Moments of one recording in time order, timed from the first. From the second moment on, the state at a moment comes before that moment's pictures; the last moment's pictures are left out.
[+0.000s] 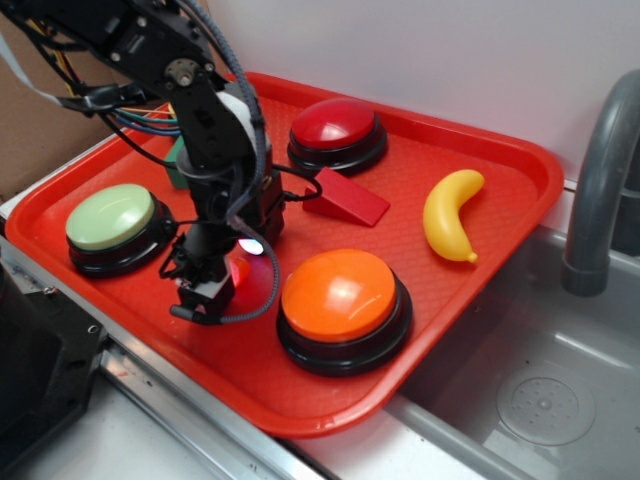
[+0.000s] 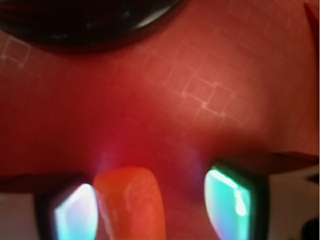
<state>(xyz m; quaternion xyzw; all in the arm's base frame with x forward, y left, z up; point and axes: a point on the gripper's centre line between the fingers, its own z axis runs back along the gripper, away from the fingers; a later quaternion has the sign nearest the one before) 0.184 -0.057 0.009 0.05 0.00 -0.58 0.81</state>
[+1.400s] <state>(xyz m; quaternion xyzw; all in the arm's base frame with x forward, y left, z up) 0.184 -0.028 0.136 0.09 0.01 -0.13 0.99</state>
